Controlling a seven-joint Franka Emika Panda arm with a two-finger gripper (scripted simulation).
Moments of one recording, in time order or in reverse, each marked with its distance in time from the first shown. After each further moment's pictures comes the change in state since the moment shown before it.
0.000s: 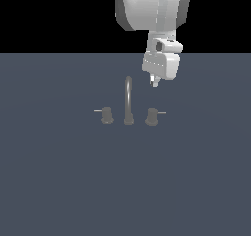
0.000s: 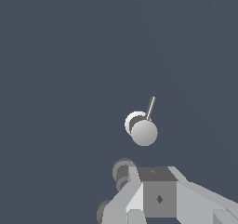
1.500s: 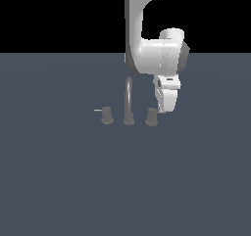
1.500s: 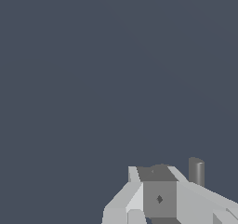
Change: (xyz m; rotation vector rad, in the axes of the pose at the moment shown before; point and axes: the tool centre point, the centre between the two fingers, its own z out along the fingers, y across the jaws) arm 0.051 0.004 0.110 -0.001 0.063 0.289
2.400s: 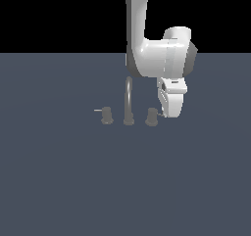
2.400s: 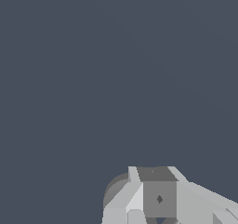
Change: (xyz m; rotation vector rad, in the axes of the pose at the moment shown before) arm 0.008 0.034 0.000 0.020 0.009 0.006
